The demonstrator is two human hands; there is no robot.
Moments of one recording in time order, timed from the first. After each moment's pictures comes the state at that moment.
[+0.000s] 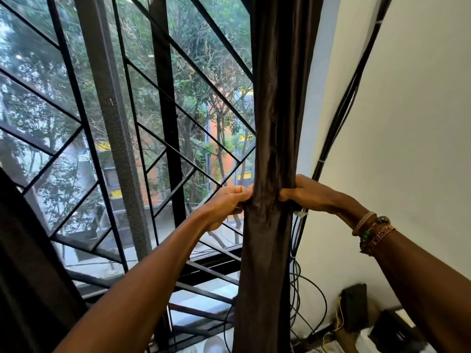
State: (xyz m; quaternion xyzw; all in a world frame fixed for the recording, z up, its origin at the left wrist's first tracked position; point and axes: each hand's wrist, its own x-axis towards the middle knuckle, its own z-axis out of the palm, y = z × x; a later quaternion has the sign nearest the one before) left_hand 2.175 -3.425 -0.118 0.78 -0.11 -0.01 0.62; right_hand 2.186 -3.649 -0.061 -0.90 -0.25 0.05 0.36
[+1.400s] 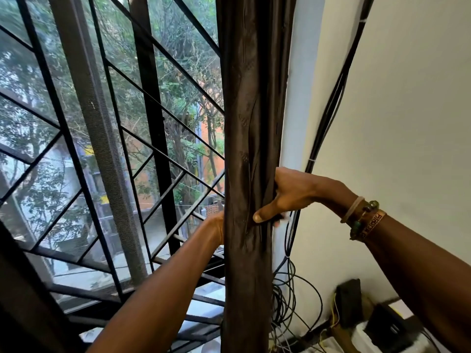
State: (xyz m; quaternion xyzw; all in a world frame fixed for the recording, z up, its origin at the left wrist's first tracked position) left_hand 2.168 -3.464 -0.123 0.65 -0.02 -0.23 0.72; right_hand 2.186 -3.635 -0.038 -0.90 -0.36 0.07 0.22
